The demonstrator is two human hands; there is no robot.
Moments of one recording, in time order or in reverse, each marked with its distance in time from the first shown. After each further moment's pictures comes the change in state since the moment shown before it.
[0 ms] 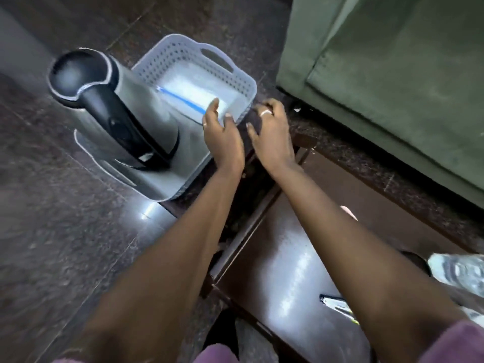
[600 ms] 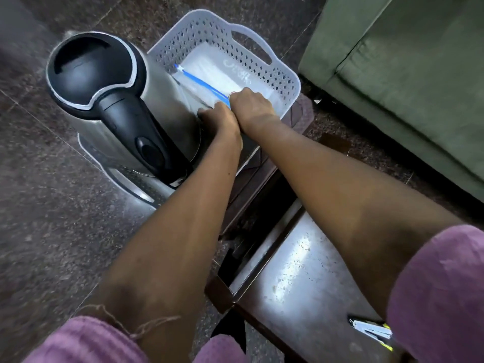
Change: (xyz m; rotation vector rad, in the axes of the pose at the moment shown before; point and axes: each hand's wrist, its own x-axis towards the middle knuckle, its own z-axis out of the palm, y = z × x) left_hand 0.124 -0.037 -0.001 -0.276 0.134 -0.651; right_hand 0.107 -0.052 0.101 -0.289 -0.436 0.101
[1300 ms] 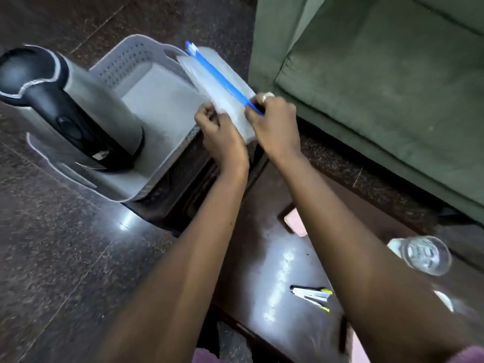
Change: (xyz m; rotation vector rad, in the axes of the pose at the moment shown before) left_hand -0.191 -0.056 0.012 0.022 -0.076 0.475; right_hand -0.160 0.112 -0.088 0.359 0.455 0.019
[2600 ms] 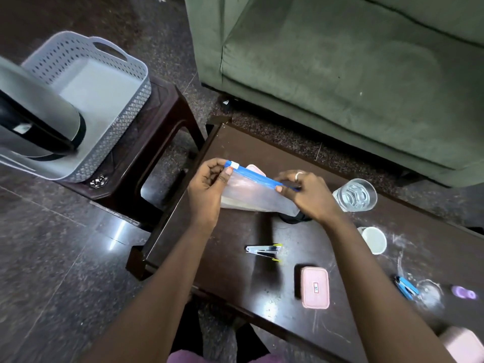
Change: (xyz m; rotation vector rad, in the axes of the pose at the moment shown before) left_hand -0.158 -0.097 -0.071 -0.042 -0.671 0.134; right_hand -0.201 0.178 -0.125 -0.025 -0.246 0.209
